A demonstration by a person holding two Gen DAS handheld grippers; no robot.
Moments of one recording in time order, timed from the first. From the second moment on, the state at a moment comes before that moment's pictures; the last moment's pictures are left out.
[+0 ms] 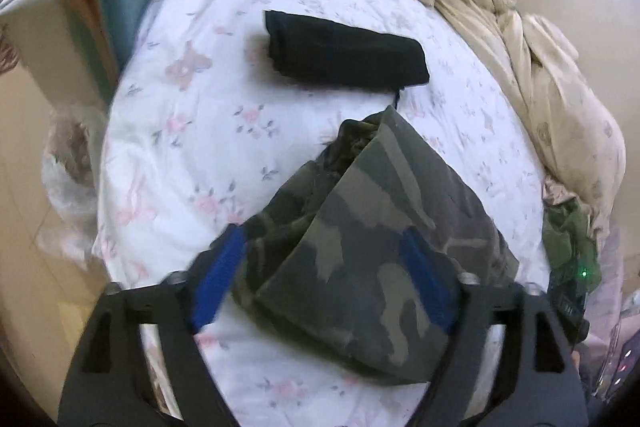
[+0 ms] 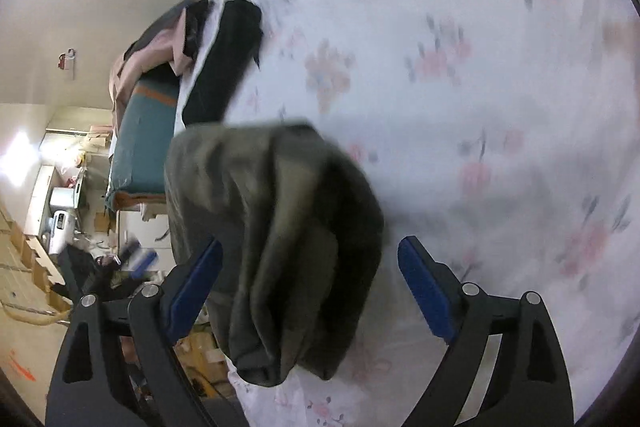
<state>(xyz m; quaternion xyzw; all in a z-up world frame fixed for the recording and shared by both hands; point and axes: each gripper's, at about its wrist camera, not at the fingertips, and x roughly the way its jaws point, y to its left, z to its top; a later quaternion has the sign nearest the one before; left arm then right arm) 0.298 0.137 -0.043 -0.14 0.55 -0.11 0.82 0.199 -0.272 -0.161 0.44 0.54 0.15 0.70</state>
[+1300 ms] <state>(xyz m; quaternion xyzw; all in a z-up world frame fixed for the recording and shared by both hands) 0.177 0.028 -0.116 -0.10 0.68 -0.14 0.71 0.247 -0.264 -0.130 0.17 0.63 0.21 0.73</state>
